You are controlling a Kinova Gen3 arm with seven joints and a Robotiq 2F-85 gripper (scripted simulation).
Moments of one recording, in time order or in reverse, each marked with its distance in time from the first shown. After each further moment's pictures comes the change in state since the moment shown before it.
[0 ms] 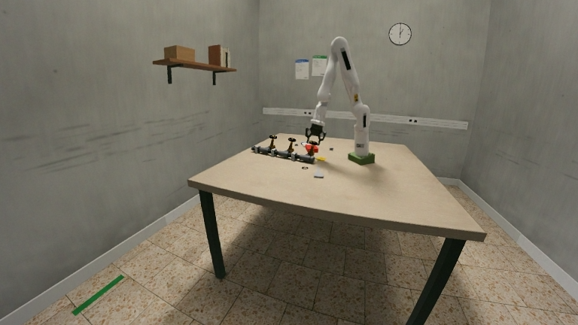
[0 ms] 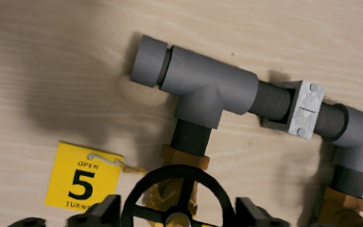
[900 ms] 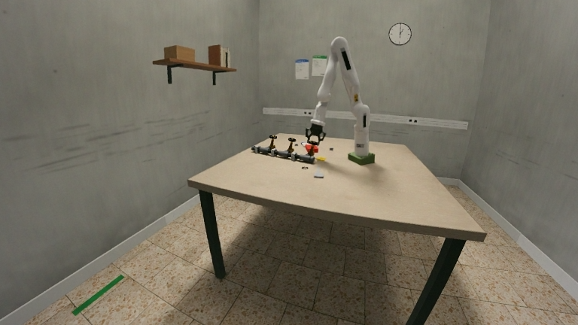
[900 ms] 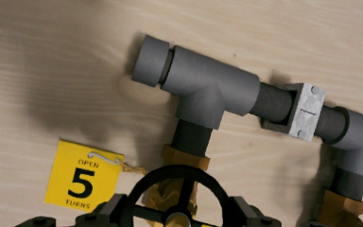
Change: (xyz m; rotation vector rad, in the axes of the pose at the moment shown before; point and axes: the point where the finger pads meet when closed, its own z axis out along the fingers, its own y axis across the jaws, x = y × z) arm 0.000 0.000 0.000 0.000 0.000 -0.018
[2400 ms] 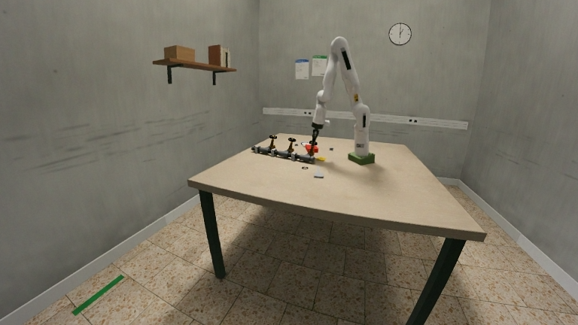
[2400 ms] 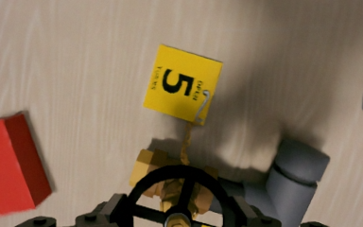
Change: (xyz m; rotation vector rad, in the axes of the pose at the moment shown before) arm 0.000 0.000 0.000 0.006 -0.016 -1.605
